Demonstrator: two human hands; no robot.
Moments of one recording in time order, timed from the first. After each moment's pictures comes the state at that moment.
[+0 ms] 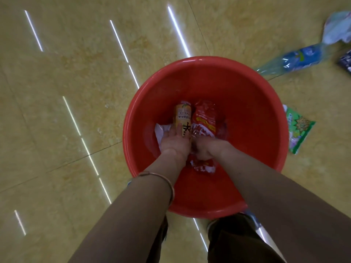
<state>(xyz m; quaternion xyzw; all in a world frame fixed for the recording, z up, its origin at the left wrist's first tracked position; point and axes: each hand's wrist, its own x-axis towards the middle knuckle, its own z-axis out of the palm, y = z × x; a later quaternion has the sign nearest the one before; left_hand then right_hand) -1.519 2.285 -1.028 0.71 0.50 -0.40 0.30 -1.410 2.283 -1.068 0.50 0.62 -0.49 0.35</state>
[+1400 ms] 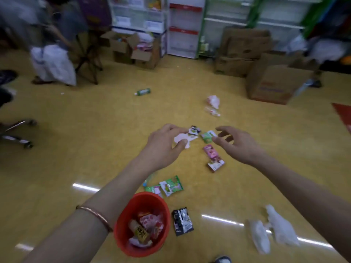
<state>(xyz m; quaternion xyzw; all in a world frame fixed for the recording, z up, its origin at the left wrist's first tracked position) -1.397 2.240 -0.259 0.94 0.08 0.06 0.33 -1.268 2.043 -0.264 0.91 0.29 -0.13 -0.28</state>
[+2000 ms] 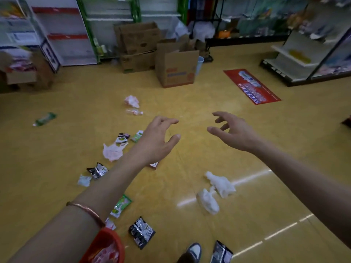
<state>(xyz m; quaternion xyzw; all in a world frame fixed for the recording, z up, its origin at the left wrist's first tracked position) -1.262 1.997 -0.231 0.92 -0.15 -0.01 0.37 -1.241 1.757 -0.216 0.96 0.06 -0.03 -0.28</state>
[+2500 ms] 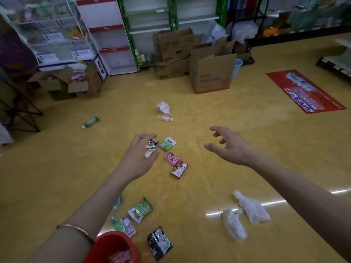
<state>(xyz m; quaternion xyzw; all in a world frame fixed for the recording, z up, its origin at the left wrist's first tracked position) -1.218 2.019 -0.250 0.94 0.04 0.02 0.33 -1.143 1.754 -0.255 0.93 0.17 -0.09 -0.30</state>
